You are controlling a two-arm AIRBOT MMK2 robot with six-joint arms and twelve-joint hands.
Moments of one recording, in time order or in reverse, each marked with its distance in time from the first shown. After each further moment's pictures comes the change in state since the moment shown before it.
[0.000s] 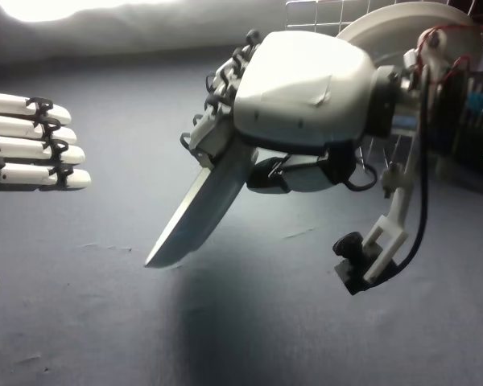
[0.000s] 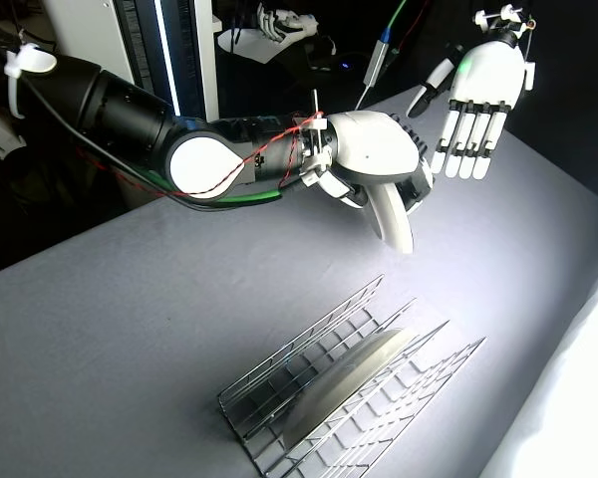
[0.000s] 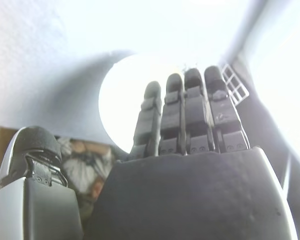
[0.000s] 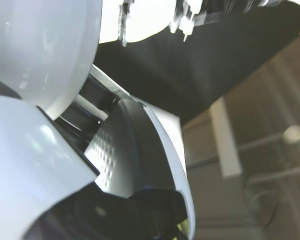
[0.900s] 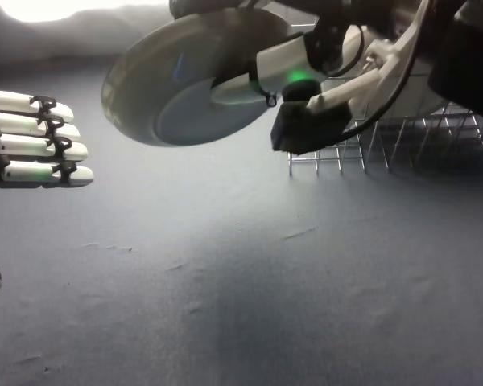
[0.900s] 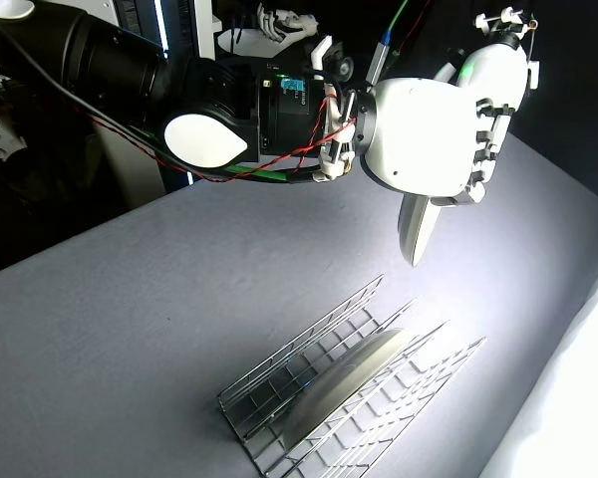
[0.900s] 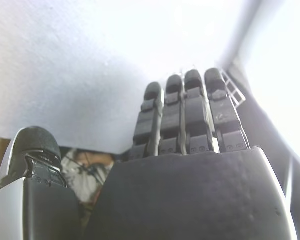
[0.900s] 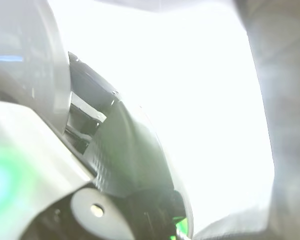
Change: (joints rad) left arm -0.033 -0.001 -0.008 0.073 0.039 -0.042; right arm 0.148 0.038 -0.037 0.587 -0.182 0.089
